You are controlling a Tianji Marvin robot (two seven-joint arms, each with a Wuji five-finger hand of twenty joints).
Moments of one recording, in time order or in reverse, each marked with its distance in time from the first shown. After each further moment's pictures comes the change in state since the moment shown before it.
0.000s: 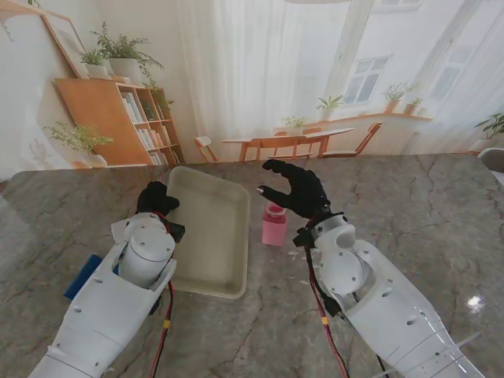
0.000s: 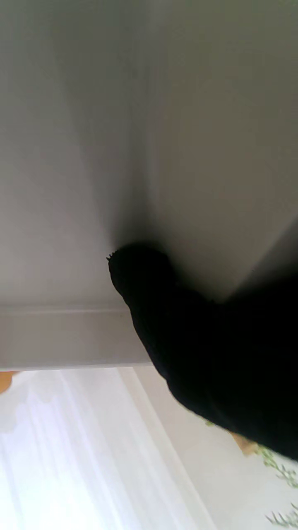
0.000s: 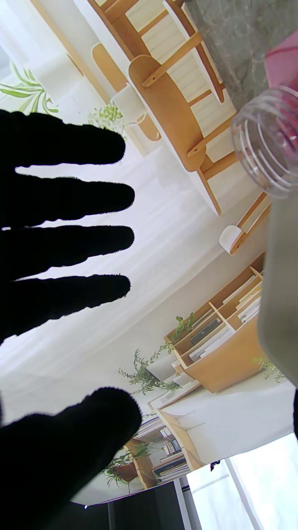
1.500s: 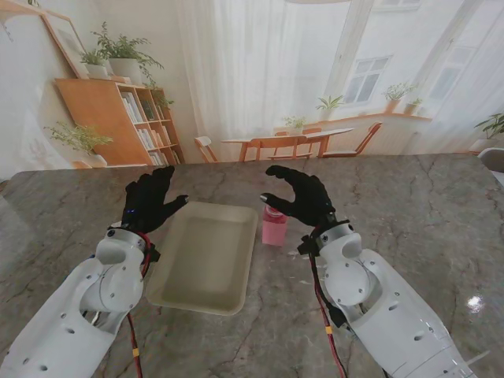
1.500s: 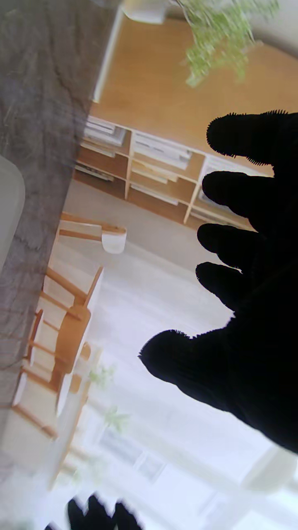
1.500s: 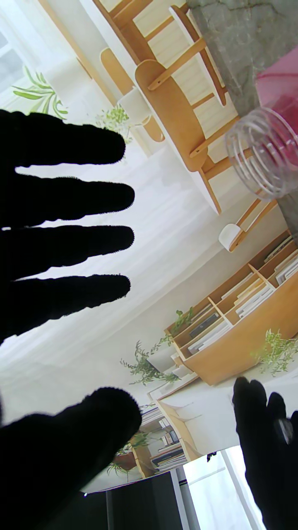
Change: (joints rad) left arm 0.226 0.174 -0.084 -0.275 0.711 -0.335 -0.310; right arm -0.080 0.007 0.052 -0.068 -0.049 -0.018 0.007; left_hand -0.111 0.550 -0.753 0.012 -0.258 -0.063 -1.326 -1.069 -0.690 0.040 -0.287 -0.793 -0.914 0.127 -0.464 -0.660 -1.010 0.116 -0.709 -0.192; right_hand 0.000 0.000 0.000 0.000 0.000 0.000 0.000 0.000 0.000 0.000 0.000 0.000 0.000 0.001 0.000 0.000 0.000 0.000 0.000 0.000
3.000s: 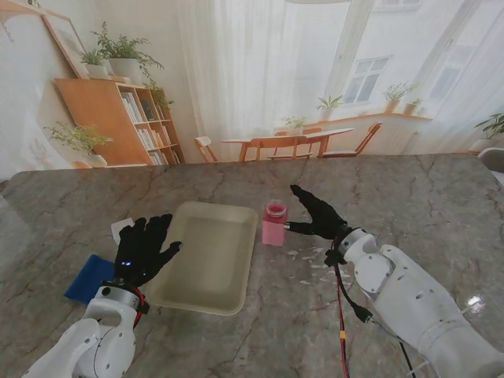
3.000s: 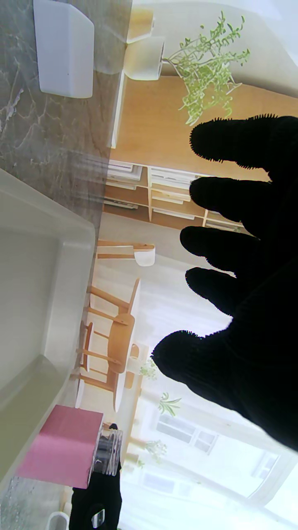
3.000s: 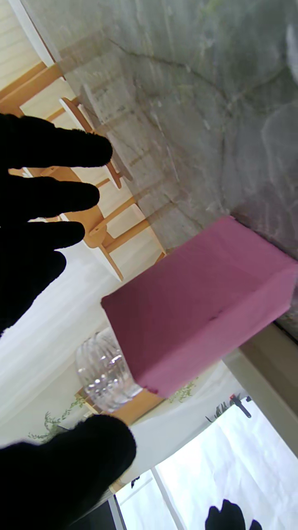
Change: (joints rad) left arm 0.285 0.040 -0.029 -0.084 0.202 -0.007 0.147; right arm 0.269 0.025 -0.134 0.615 0.119 -0.363 0.131; left_hand -0.012 0.078 -0.006 0.000 0.053 -0.063 0.041 0.028 0.136 -0.036 0.030 0.035 0.109 -0.044 0.002 0.019 0.100 -0.026 0.062 0.047; right_hand -0.144 -0.051 0.065 0.000 -0.303 0.285 -0.343 -0.429 -0.439 0.063 -0.028 -0.147 -0.278 0.000 -0.071 -0.115 -0.096 -0.047 -0.048 -0.050
